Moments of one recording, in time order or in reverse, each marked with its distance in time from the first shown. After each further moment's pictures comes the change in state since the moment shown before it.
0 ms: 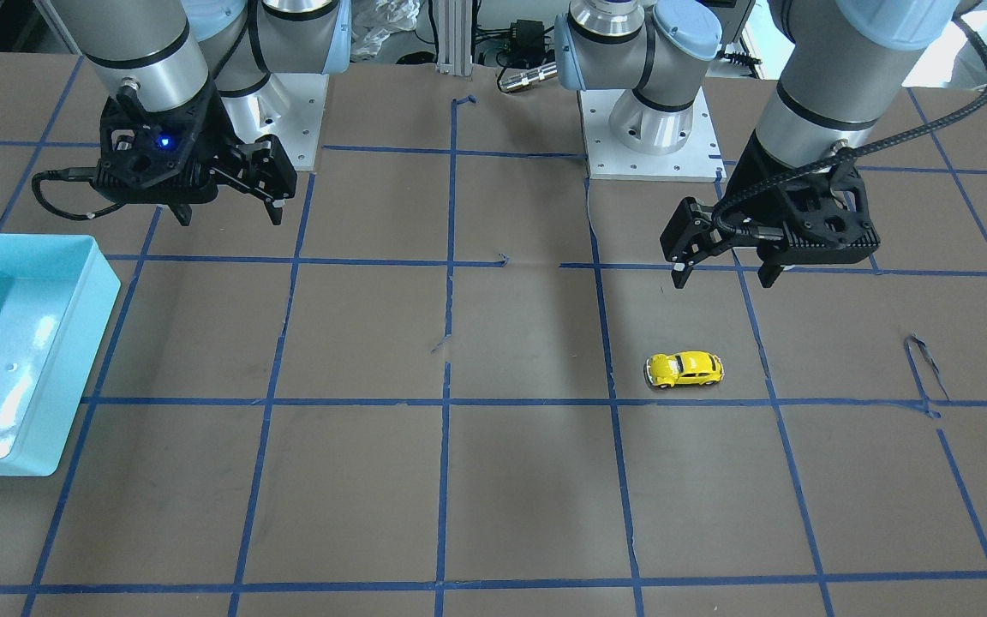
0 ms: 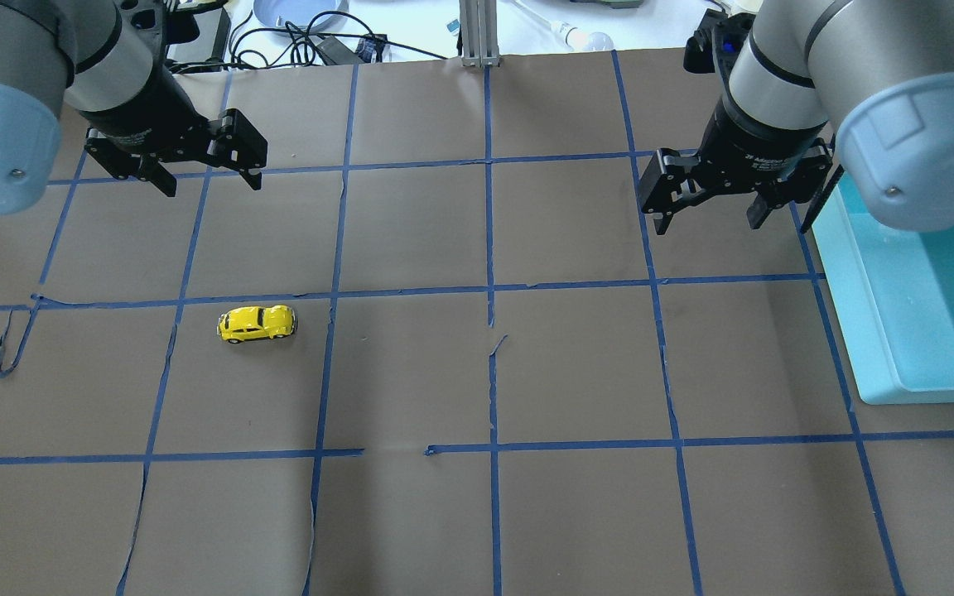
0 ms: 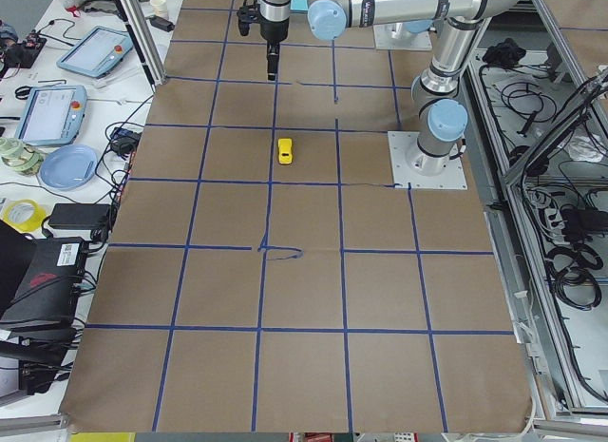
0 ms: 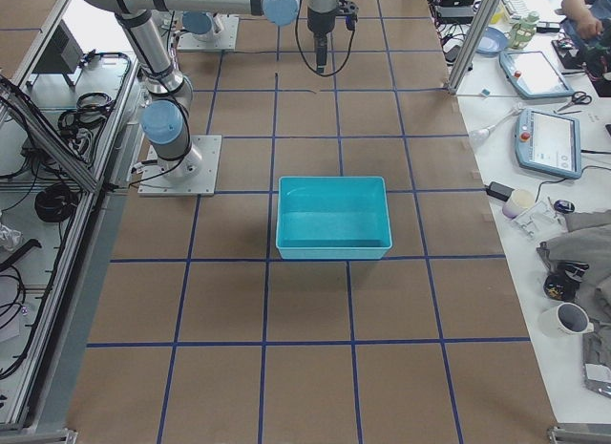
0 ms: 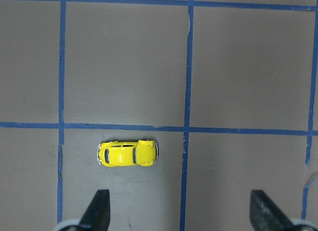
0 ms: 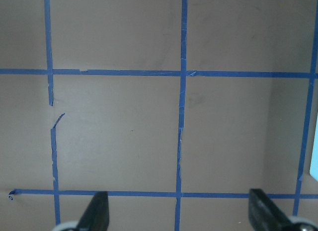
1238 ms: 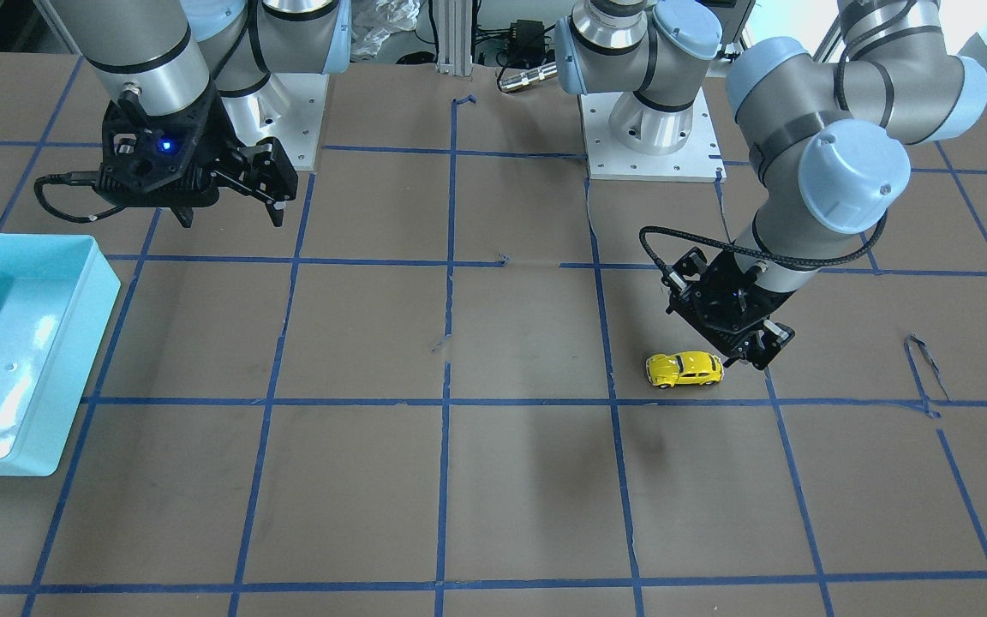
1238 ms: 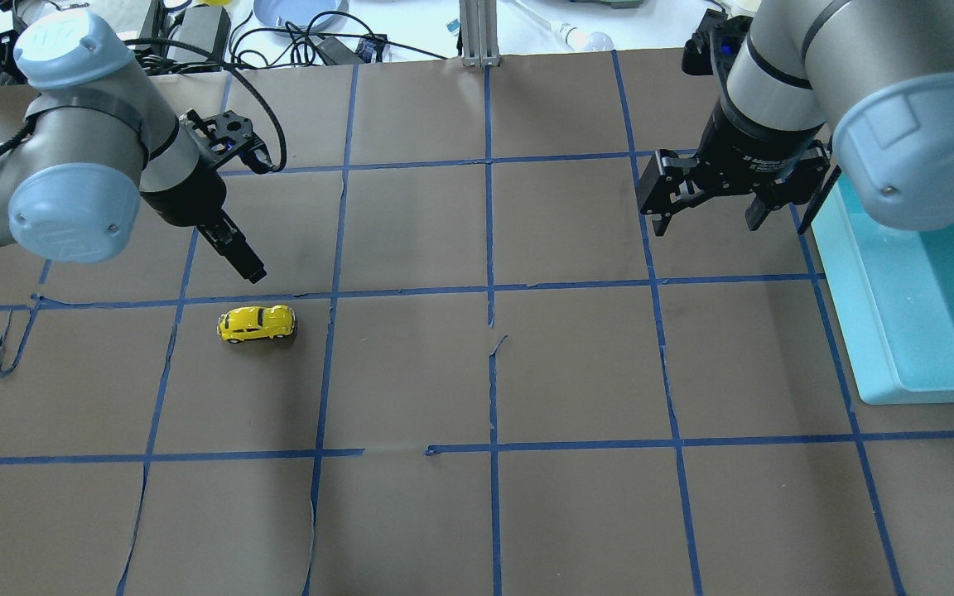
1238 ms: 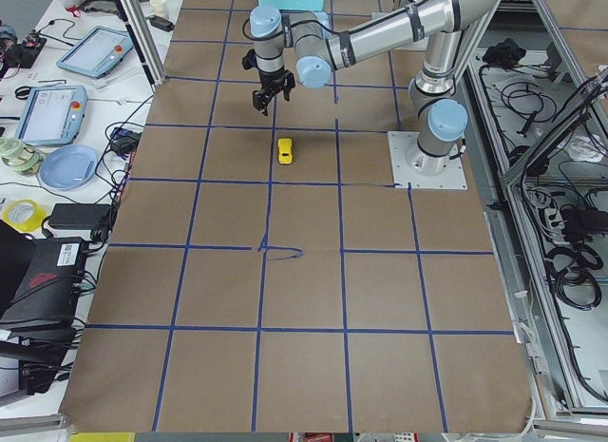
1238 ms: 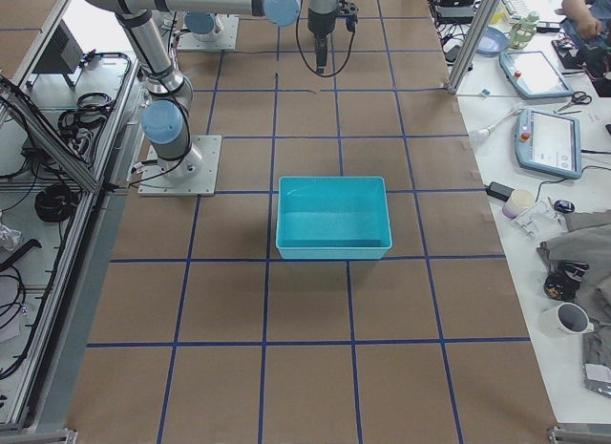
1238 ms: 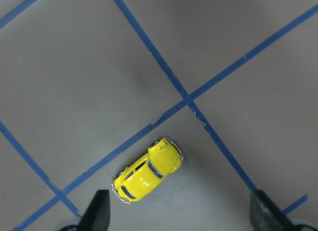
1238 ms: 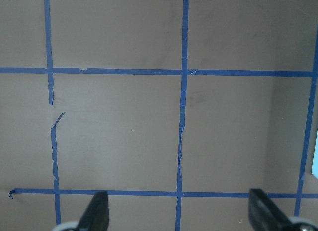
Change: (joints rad) left arm 0.080 -0.139 -0.177 0.144 -0.003 1.086; right arm 0.000 0.005 0.001 0.001 0.002 0.000
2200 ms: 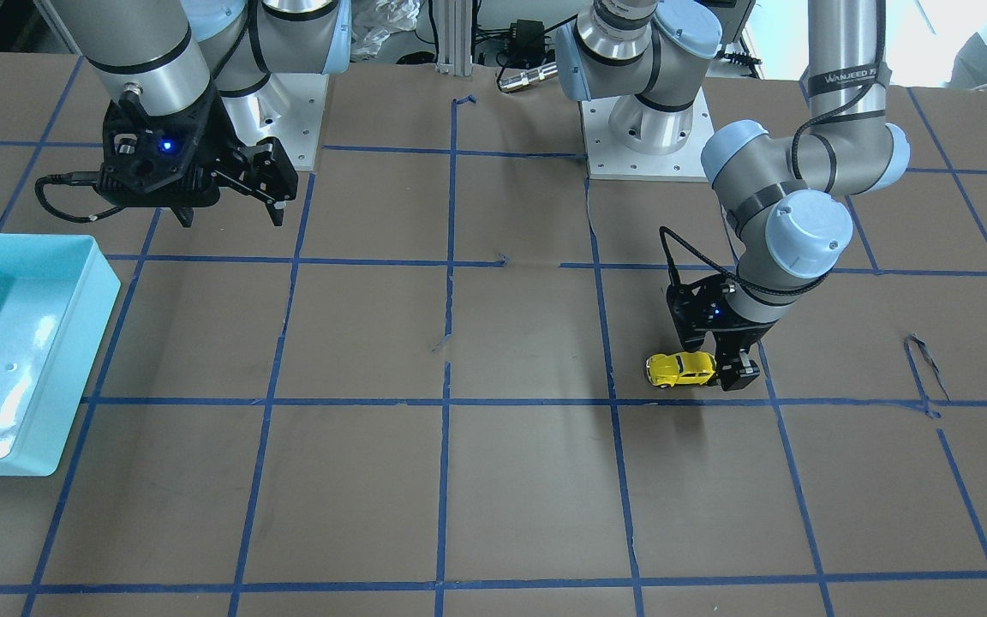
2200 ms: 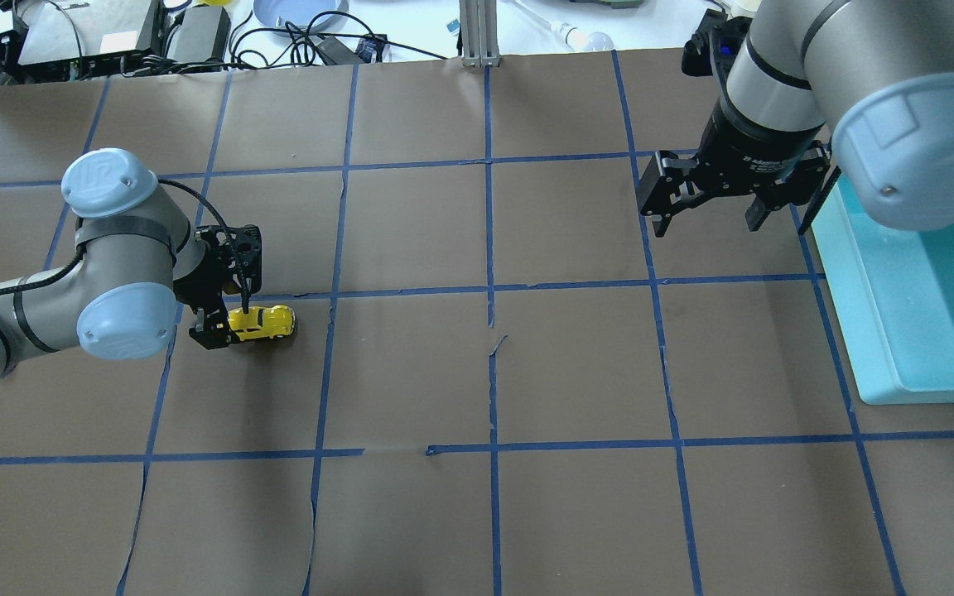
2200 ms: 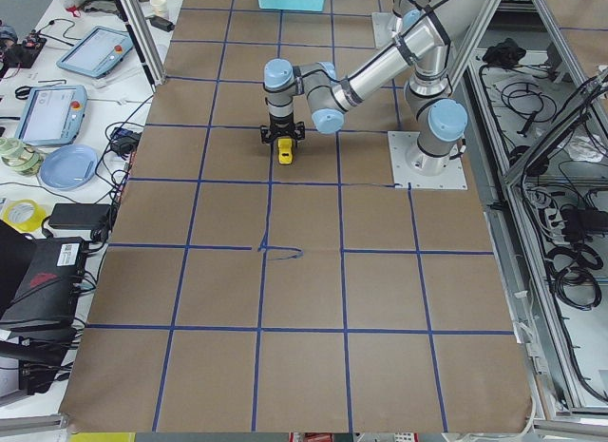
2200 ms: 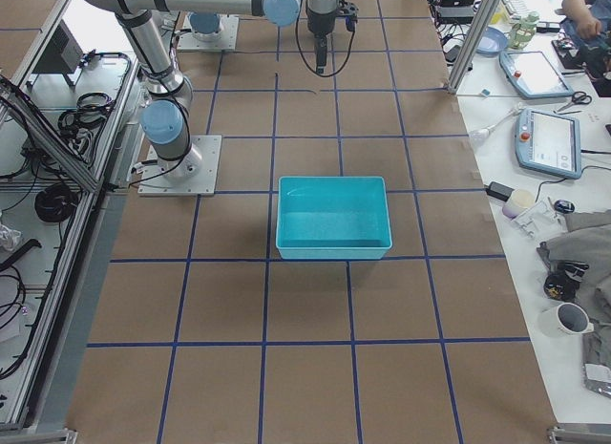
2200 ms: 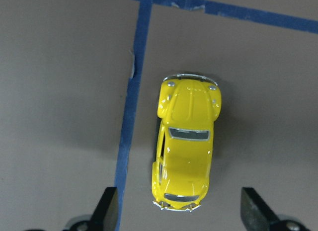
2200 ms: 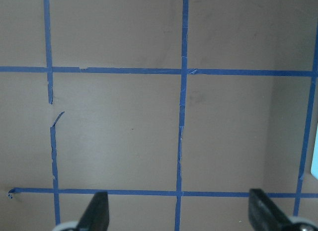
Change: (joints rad) left arm 0.066 -0.075 -0.268 0.404 0.062 0.539; right arm 0.001 0.000 0.000 0.002 -0.002 -0.001
